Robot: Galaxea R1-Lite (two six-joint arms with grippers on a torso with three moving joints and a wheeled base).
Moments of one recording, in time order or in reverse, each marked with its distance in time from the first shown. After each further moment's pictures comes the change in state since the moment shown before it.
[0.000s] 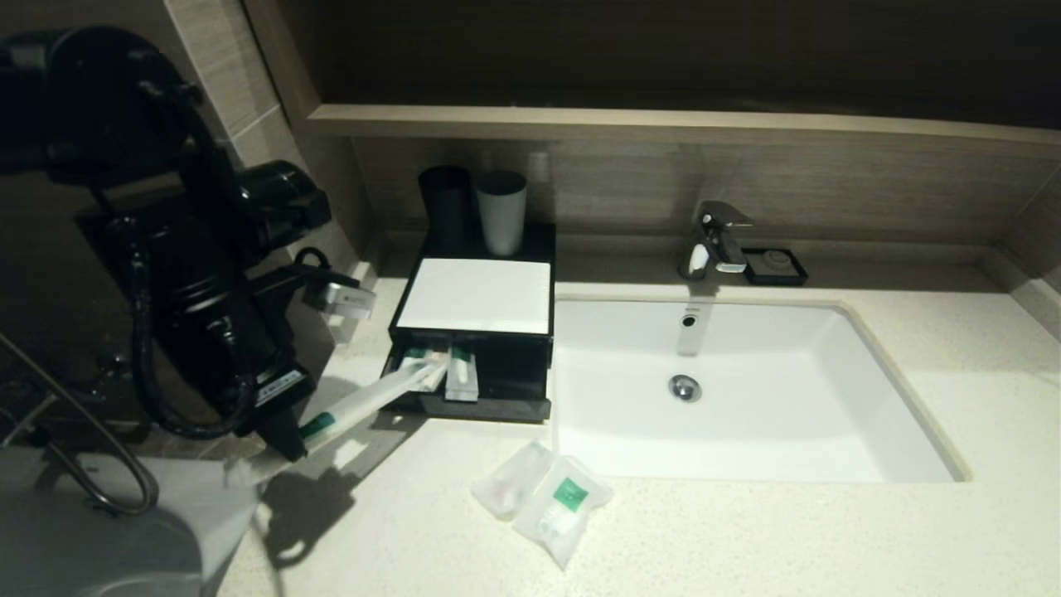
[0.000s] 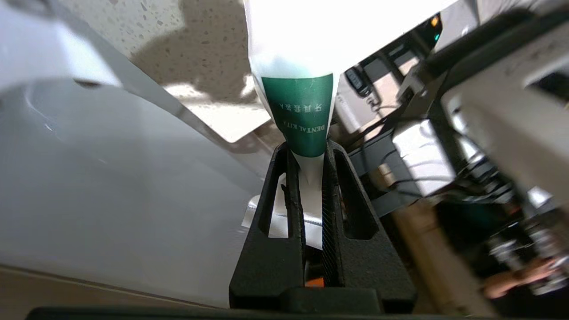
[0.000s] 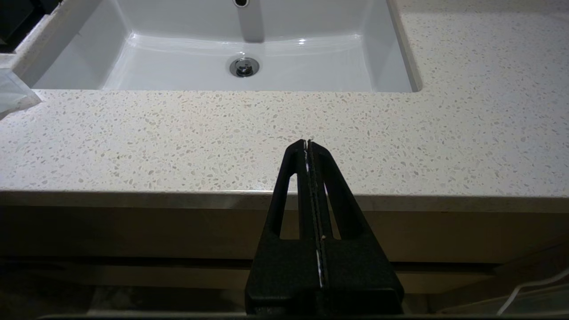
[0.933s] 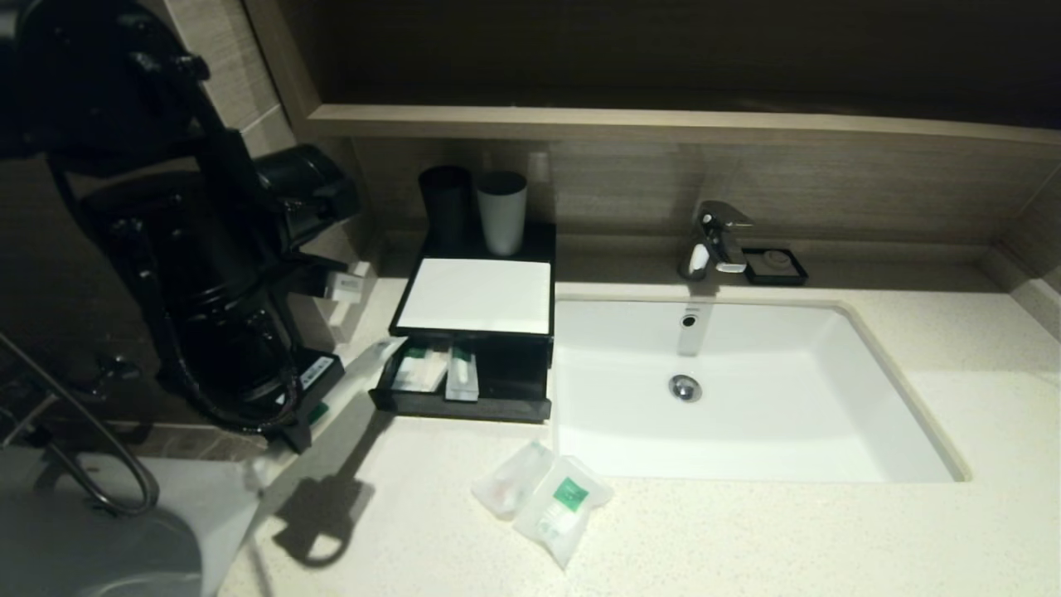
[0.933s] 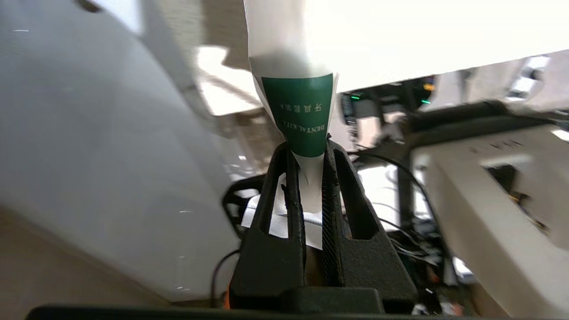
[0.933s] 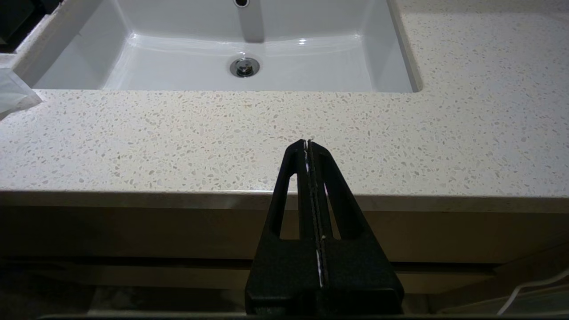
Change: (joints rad) left arm -0.113 -0.029 -0.016 -0.005 0.161 -0.453; right arm 0.000 0.000 0.000 0.000 0.000 0.000
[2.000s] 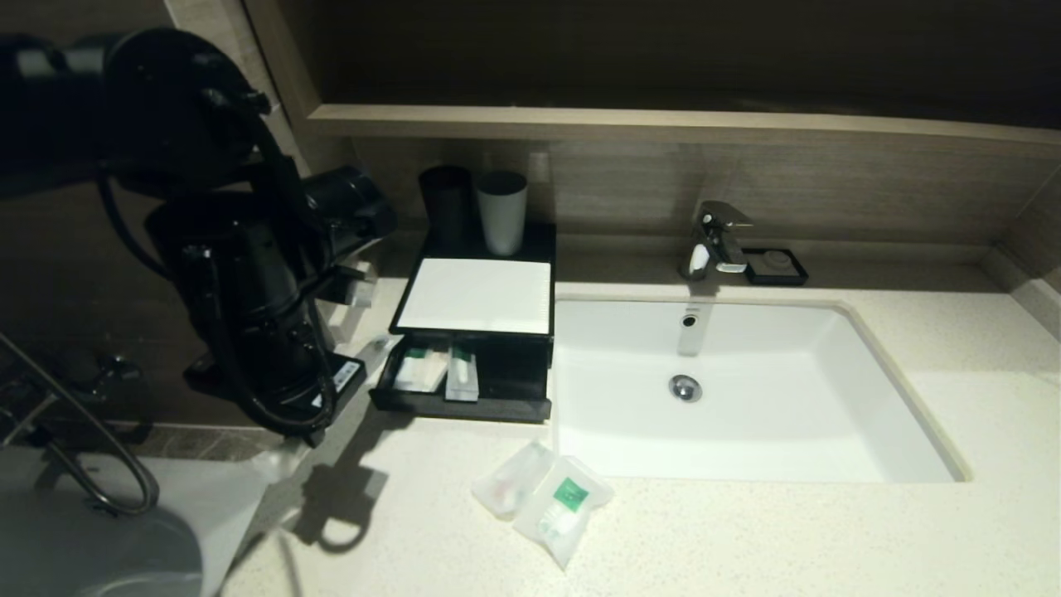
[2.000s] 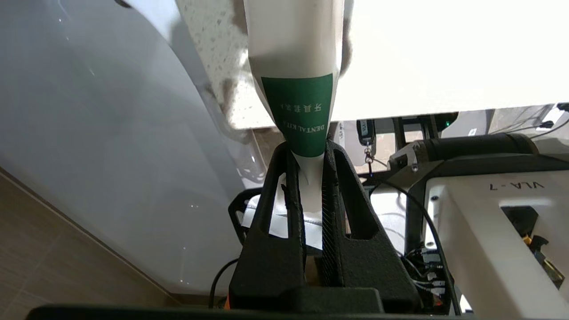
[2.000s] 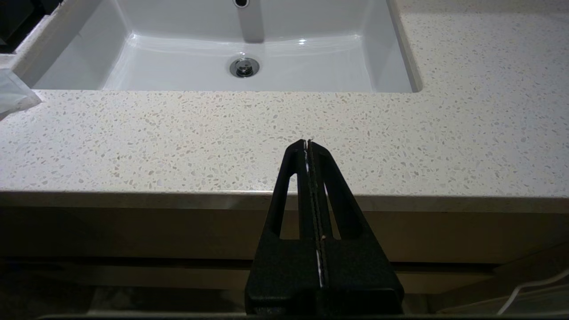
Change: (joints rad) left arm -0.036 0.051 0.000 -0.037 0.098 -0.089; right arm 0.000 0.000 0.000 -0.001 0.000 0.000
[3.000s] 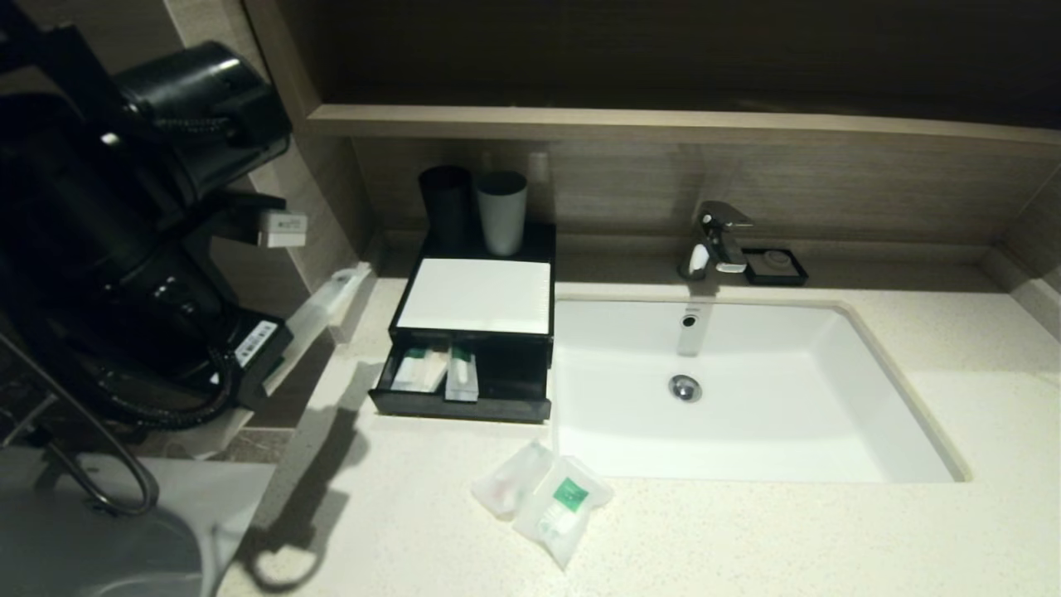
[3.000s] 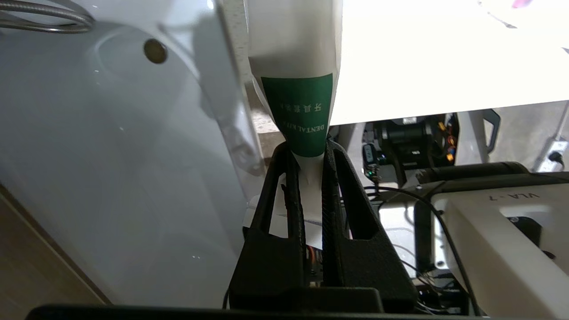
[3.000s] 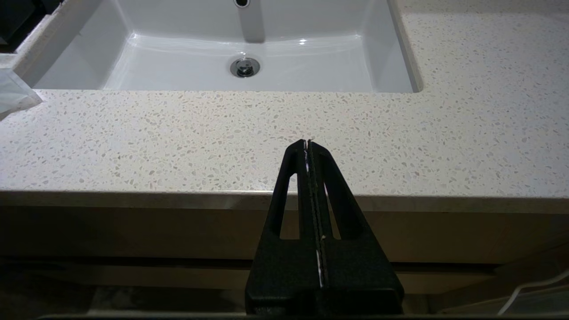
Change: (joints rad) left arm -0.017 -0.214 0.016 -0.018 0.075 0.016; right arm 0.000 0.000 0.000 0.001 0.000 0.000
